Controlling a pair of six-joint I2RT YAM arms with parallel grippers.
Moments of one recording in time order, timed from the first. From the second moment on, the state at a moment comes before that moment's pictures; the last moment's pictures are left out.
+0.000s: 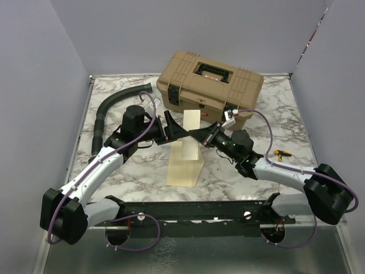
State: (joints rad) left arm -0.45 1.14 0.85 -0.16 0.56 -0.81; right arm 0.77 1.30 0.53 0.74 -0.03 1.02
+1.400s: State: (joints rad) left arm -0.48 1.16 0.82 0.25 0.92 -0.97; right arm 0.51 1.18 0.51 0.93 -0.48 1.30
